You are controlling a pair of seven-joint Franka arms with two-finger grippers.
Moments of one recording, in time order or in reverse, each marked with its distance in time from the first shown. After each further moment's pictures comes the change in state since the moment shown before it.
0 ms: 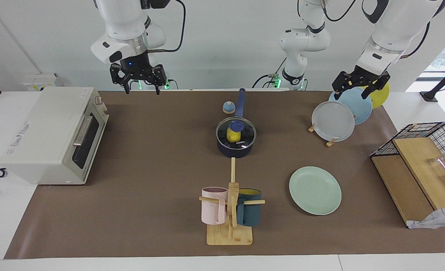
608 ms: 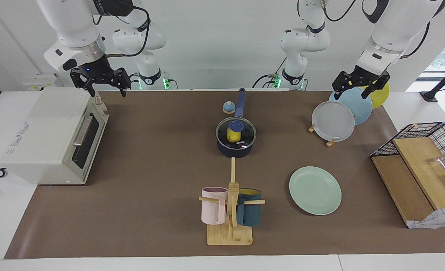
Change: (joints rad) left arm 0.000 0.000 0.000 0.000 0.000 0.000 0.000; right arm -0.152 0.008 -0.024 -0.034 0.003 0.048 -0.191
